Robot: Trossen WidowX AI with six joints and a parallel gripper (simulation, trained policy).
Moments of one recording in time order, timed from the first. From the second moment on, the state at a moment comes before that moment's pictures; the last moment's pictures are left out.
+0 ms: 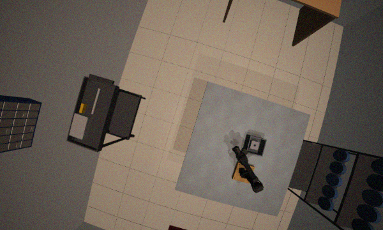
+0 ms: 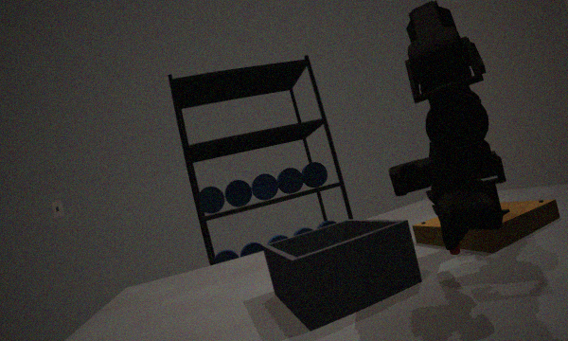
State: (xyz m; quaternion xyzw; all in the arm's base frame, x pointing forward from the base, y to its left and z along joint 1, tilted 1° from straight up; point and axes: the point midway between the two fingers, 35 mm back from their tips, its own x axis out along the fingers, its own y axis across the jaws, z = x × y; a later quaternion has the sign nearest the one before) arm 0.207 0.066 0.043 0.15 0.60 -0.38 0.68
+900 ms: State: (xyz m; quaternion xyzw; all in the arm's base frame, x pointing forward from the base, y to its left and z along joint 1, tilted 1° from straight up) arm 0.266 -0.019 0.123 0.23 0.49 -0.45 0.71
